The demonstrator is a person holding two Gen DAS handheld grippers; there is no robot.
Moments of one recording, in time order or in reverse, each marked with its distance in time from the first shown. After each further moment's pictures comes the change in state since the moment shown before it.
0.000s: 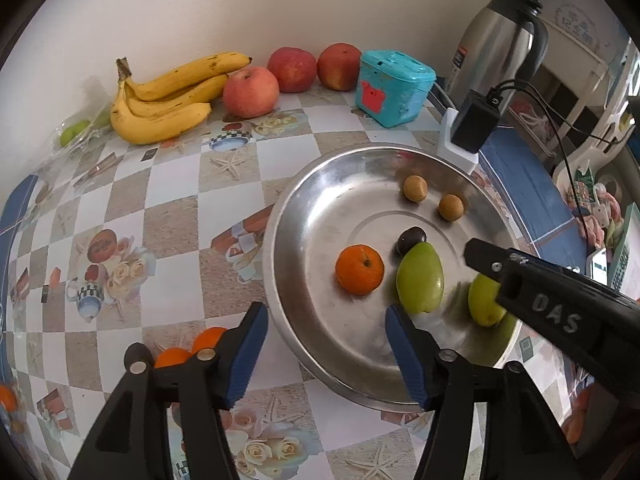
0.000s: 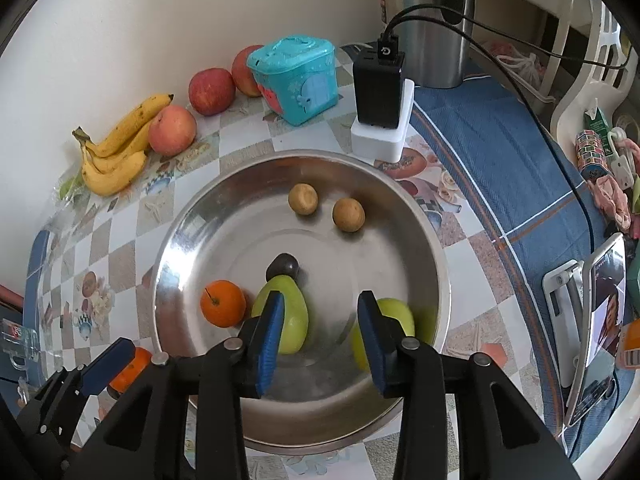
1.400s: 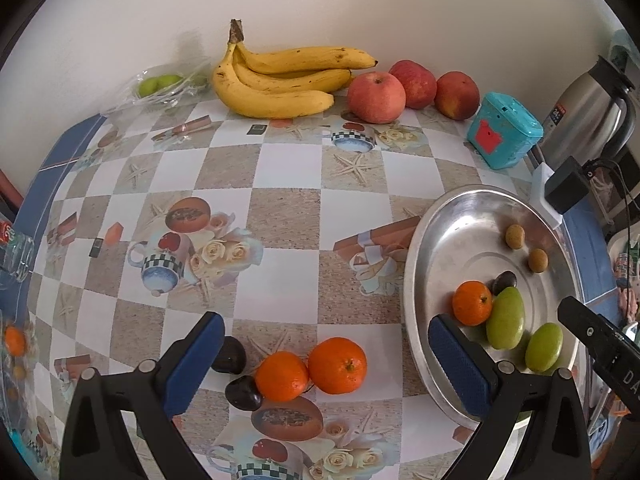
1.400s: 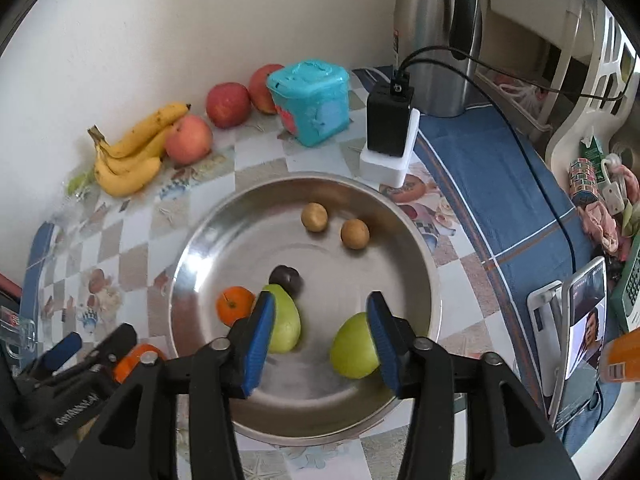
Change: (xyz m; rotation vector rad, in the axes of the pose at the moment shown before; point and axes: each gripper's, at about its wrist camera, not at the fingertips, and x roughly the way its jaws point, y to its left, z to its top) left arm -0.006 0.078 0.003 -0.225 -0.008 0.146; right arm -0.016 0.012 0.004 -0.055 -0.030 -0.018
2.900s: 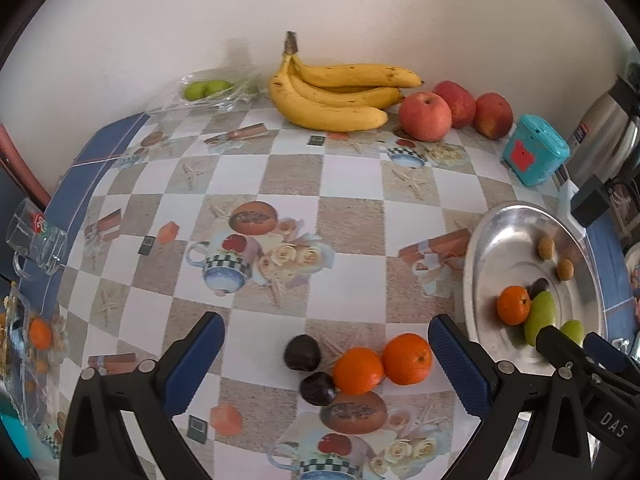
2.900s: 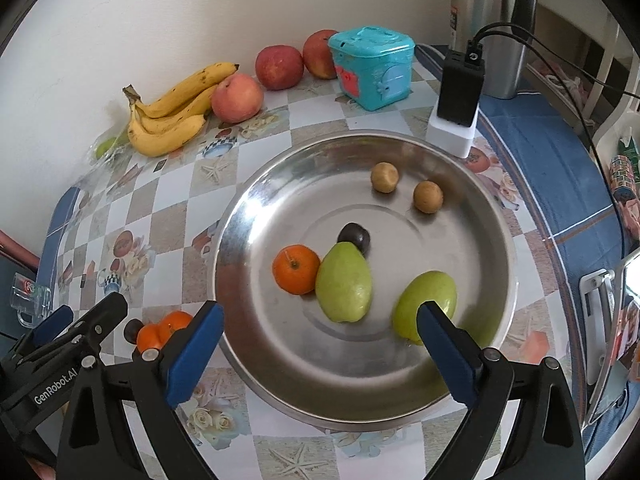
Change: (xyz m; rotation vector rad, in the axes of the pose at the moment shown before) left arm -0.022 0.046 -0.005 -0.041 -0.050 0.082; right arm 0.013 0.039 -0.020 -0.071 0.056 0.105
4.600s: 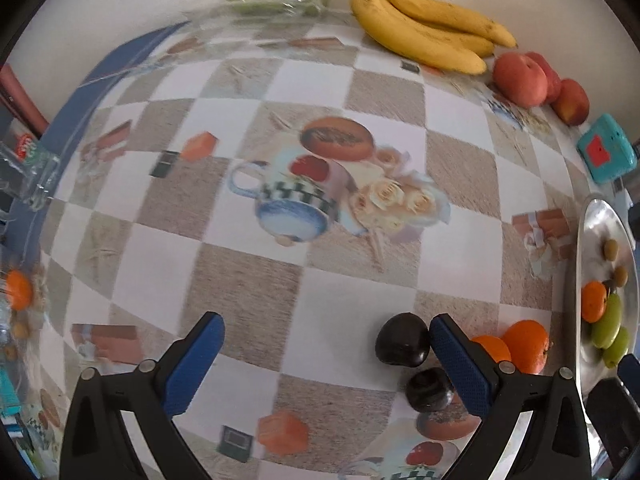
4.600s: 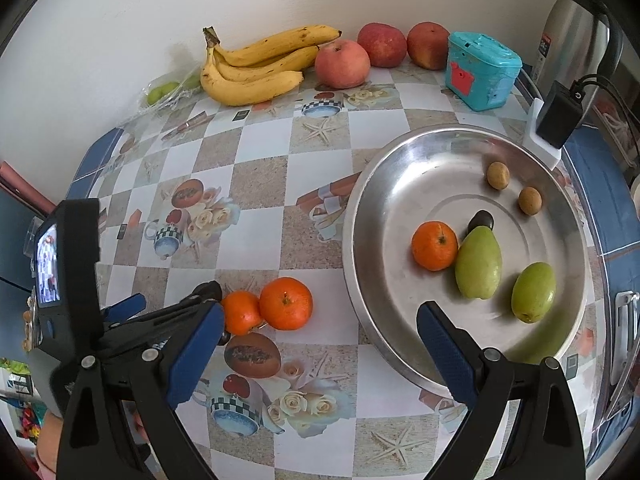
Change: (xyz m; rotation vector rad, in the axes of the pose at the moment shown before) left arm 0.066 0.068 -0.016 -0.128 0.191 0.030; right arm 0.006 0.093 -0.018 -0.152 0.066 0.047
